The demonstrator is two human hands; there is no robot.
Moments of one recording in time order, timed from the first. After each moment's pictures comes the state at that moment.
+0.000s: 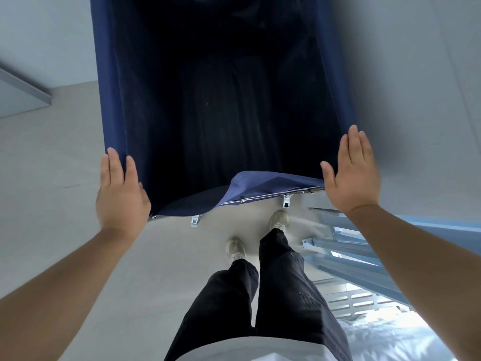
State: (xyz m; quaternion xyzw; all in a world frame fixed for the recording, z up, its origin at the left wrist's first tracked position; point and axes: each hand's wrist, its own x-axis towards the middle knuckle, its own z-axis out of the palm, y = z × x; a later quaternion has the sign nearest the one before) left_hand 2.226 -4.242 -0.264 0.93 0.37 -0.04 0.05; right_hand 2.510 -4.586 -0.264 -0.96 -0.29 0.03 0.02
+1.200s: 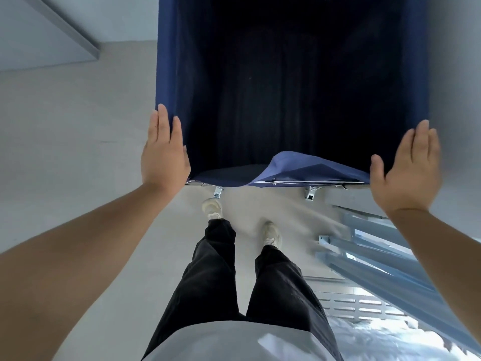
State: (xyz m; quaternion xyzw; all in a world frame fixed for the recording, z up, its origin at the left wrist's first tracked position) left_hand 2.232 -4.238 -0.266 0.93 0.37 -0.04 0.03; right_hand 2.517 -4.581 -0.270 -0.96 -0.29 -0.01 0.05
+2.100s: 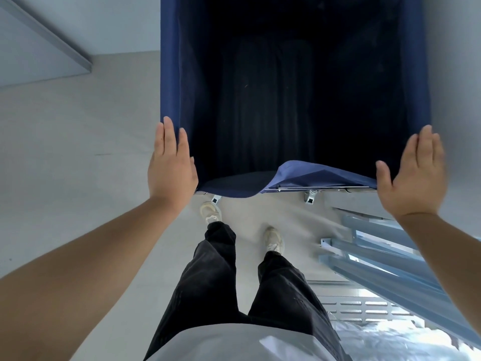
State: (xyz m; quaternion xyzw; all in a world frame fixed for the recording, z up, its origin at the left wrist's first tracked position) left_hand 2.236 -4.233 -0.265 0.94 0.35 -0.03 0.03; right_hand 2.517 -4.580 -0.268 -0.96 -0.29 -0.01 0.03
